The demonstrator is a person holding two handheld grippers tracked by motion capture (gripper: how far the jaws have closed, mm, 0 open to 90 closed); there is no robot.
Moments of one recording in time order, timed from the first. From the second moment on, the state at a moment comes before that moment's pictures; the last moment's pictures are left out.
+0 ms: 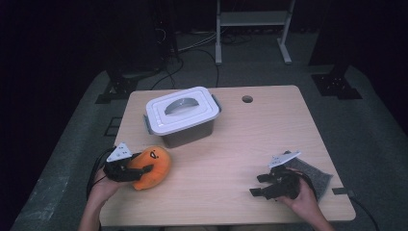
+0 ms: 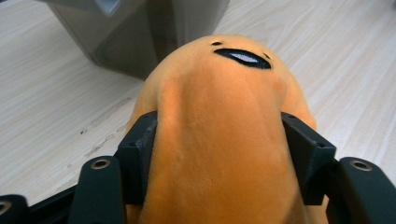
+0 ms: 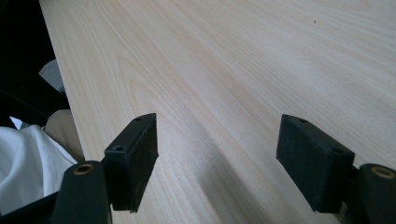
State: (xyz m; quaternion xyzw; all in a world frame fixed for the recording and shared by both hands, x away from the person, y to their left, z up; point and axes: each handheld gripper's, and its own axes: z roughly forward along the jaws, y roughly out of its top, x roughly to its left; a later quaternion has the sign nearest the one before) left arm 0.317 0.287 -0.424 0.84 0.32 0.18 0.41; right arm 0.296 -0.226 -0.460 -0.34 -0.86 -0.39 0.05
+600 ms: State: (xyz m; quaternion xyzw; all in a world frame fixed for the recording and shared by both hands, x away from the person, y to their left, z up) left arm 0.316 0.288 -0.419 0.84 0.28 0.19 0.41; right arm 0.295 -0.227 -0.457 -0.34 -0.85 -0.40 0.04
